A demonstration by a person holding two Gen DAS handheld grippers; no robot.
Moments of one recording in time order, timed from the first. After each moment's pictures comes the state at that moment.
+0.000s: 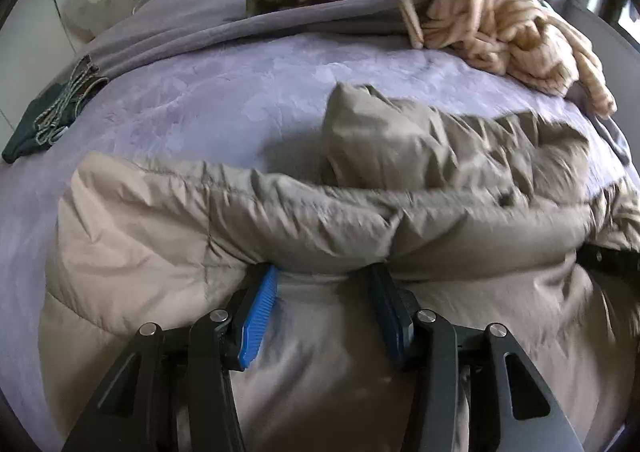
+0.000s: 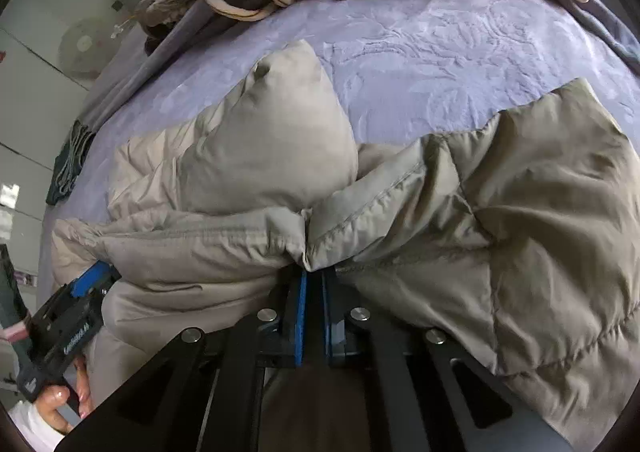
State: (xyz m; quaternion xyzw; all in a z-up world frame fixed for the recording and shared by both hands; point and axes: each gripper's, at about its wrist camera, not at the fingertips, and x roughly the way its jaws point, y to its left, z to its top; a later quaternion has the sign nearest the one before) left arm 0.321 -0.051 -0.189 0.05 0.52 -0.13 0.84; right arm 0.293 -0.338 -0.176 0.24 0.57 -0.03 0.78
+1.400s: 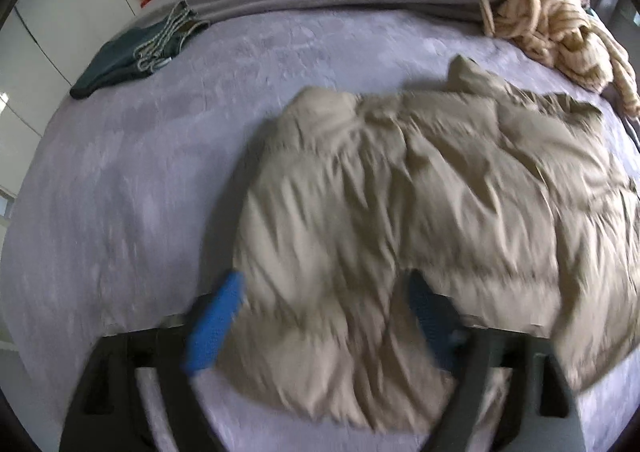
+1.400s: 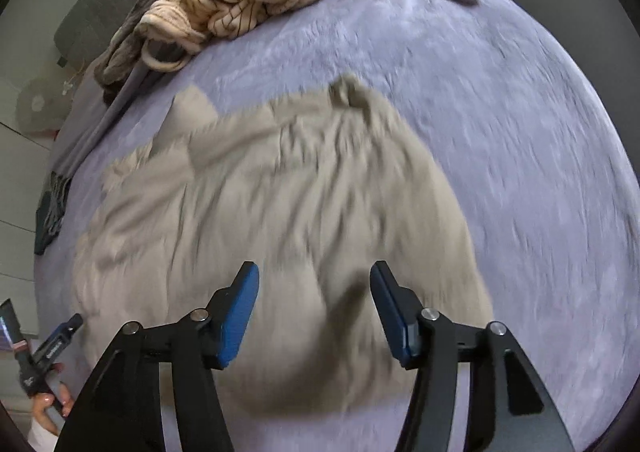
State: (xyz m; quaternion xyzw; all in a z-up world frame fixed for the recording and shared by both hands) left arm 0.251 0.066 -0.136 0.06 0.57 -0.04 0.82; right arm 0.154 -0.377 -0.100 0.29 0.56 -0.15 0.76
